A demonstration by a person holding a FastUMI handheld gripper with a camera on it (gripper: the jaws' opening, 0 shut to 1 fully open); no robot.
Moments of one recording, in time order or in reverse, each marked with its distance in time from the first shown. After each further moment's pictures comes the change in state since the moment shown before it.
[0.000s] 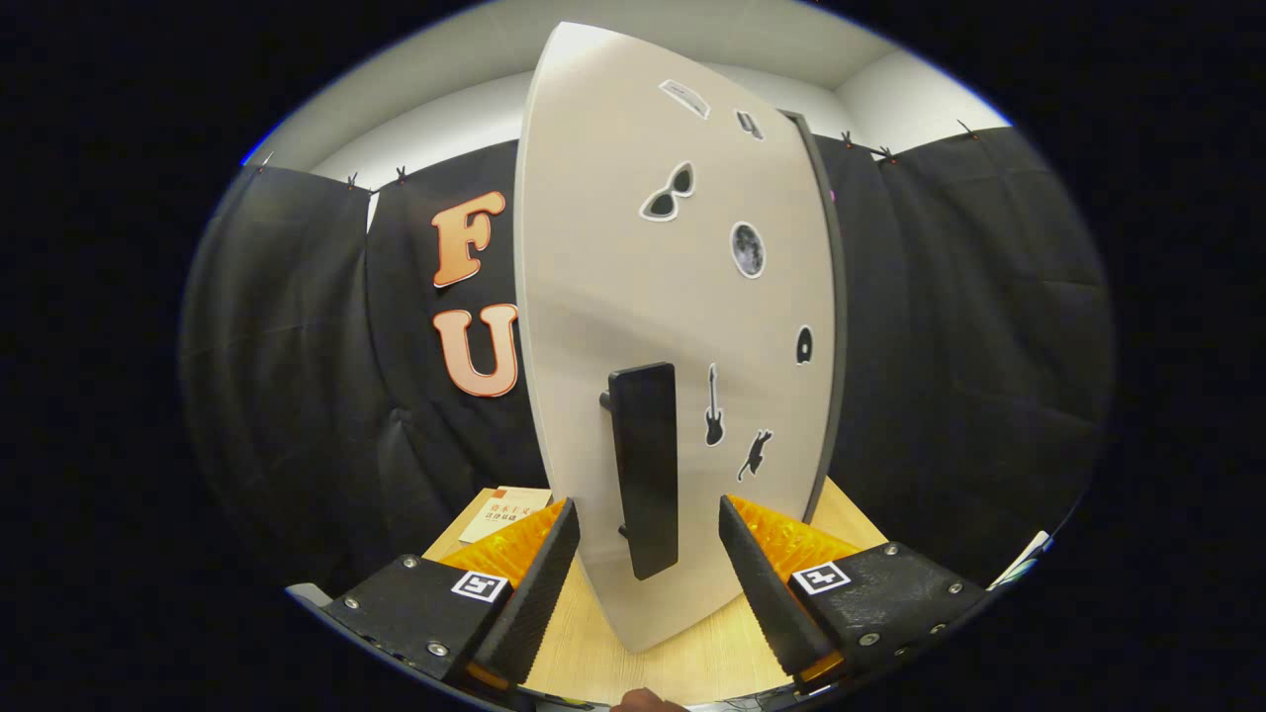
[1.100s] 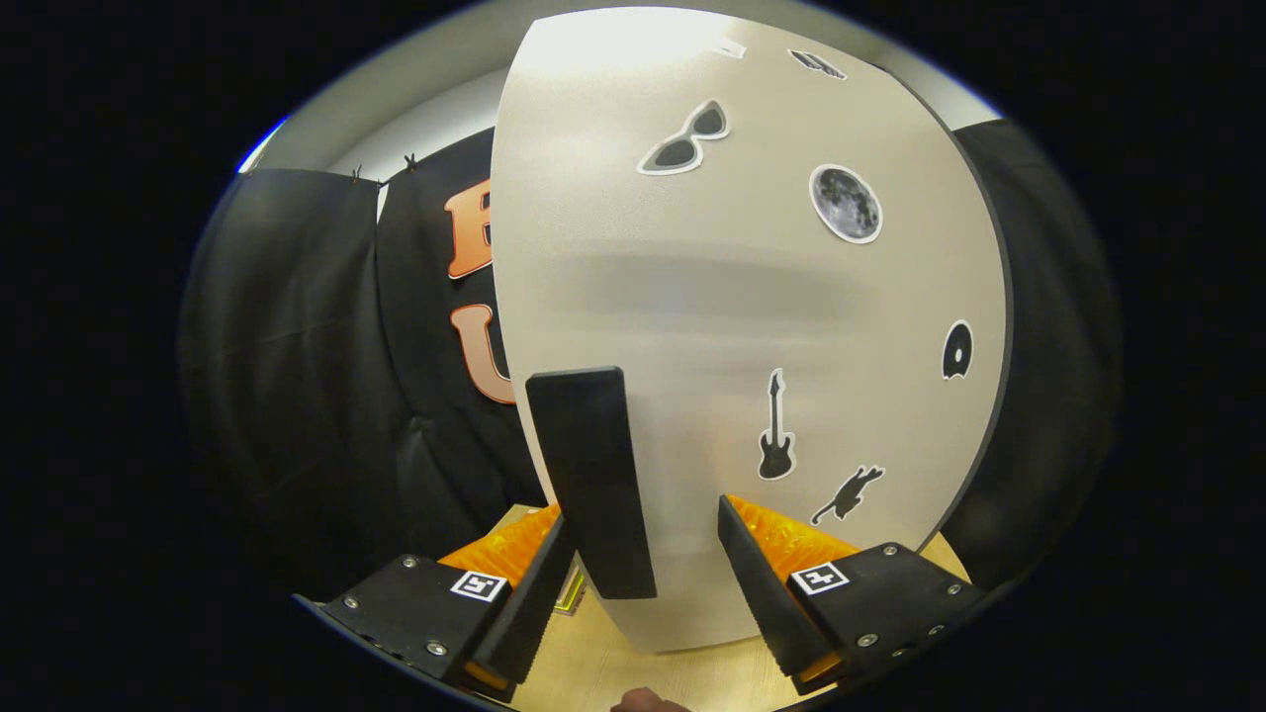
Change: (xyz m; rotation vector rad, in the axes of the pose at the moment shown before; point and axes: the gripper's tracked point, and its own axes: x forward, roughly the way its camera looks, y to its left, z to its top) arm 0.116 0.036 0.011 0.046 0.035 0.137
